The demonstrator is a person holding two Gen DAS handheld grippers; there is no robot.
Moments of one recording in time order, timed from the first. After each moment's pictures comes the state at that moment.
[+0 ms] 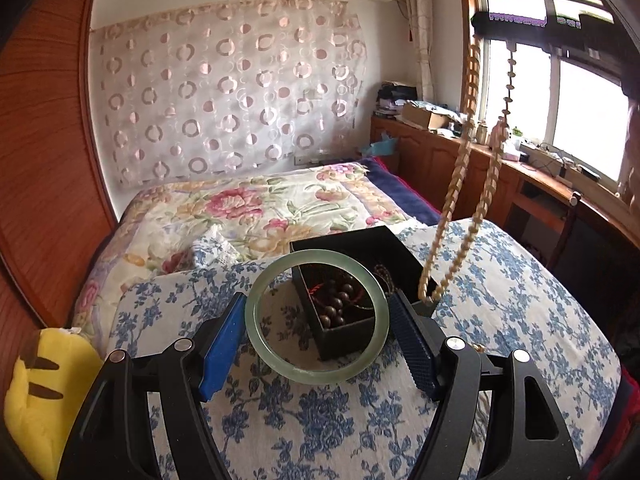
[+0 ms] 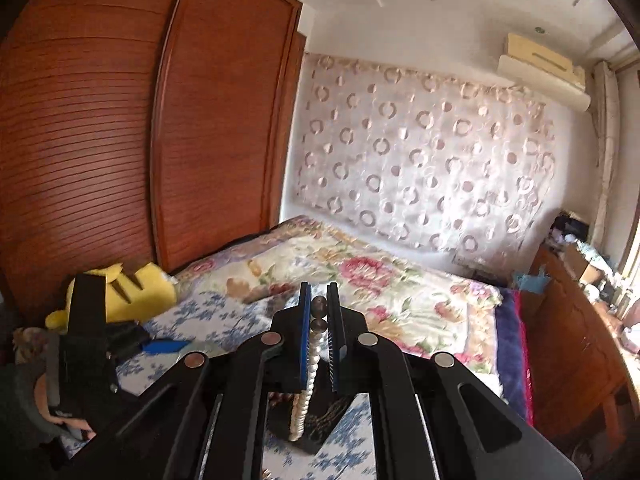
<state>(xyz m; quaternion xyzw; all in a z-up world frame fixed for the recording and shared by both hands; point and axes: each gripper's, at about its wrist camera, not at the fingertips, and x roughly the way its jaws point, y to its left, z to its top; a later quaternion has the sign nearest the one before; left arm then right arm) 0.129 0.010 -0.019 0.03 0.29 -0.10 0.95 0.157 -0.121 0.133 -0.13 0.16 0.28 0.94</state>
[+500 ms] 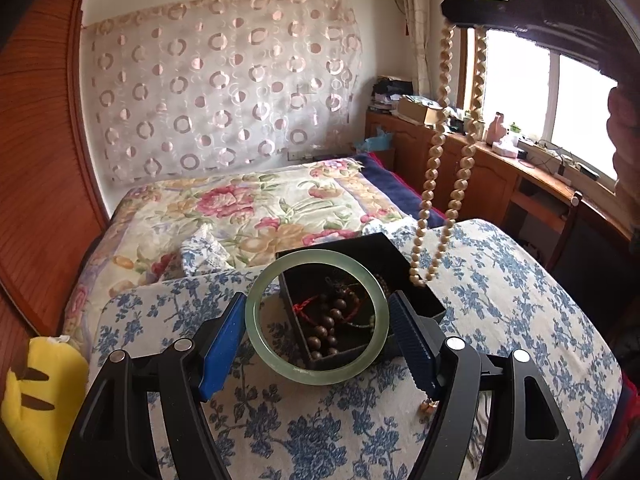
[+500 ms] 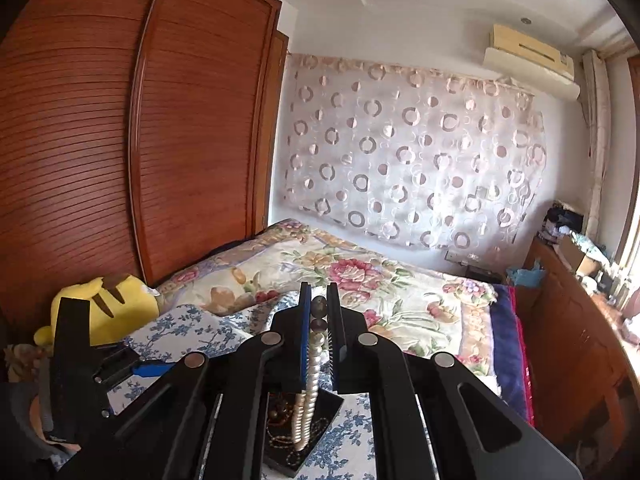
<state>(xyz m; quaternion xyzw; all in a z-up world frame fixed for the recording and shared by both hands) 0.156 -0.003 -0.024 0.03 0.30 -0.11 0.95 0.210 -0.127 0.128 -0.11 0.17 0.27 0.94</state>
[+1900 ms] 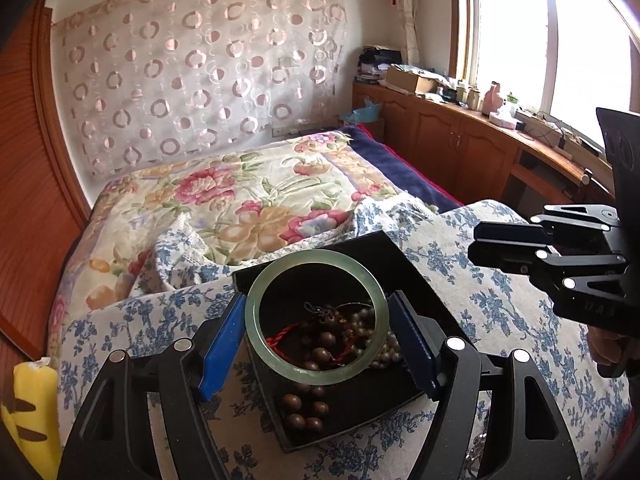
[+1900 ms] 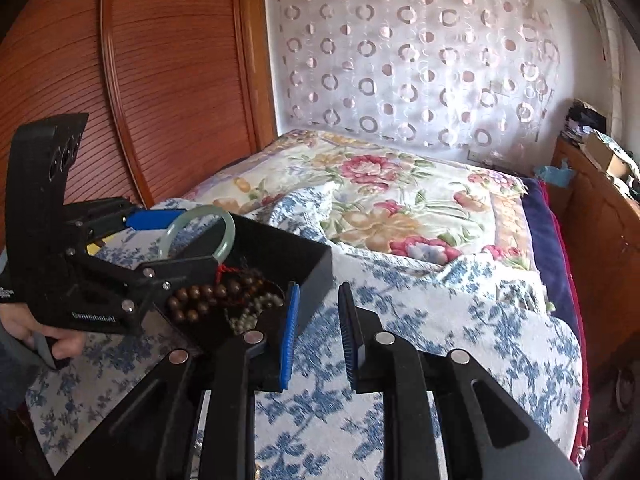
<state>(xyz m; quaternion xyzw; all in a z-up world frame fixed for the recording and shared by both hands) 0.231 -0.031 -0.050 0.06 0.34 -0.13 0.93 0.253 -0.173 -0.040 -0.07 0.33 0.28 0.90</state>
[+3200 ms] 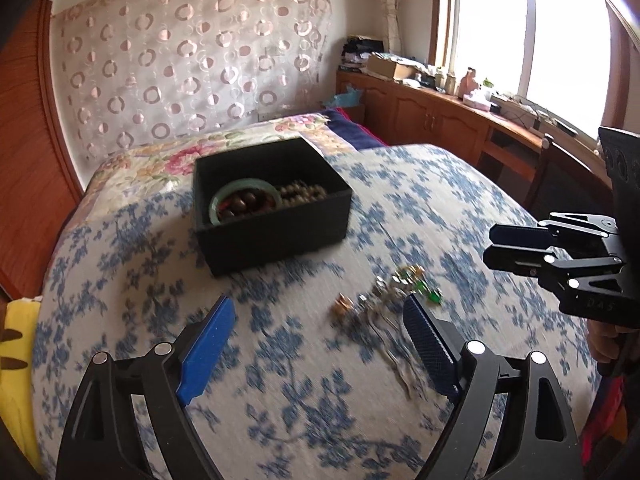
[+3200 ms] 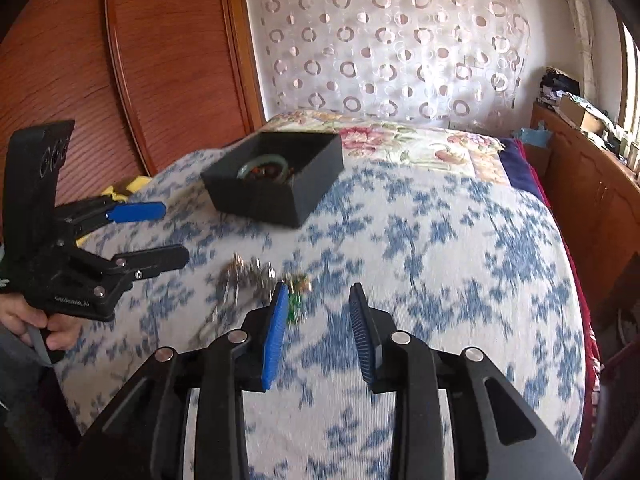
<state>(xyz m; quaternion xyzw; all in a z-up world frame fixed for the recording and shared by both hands) 0.096 -0.058 -0.079 0.05 0.36 -0.15 0.92 0.108 -0.224 -0.082 -0.05 0.36 0.25 0.90</state>
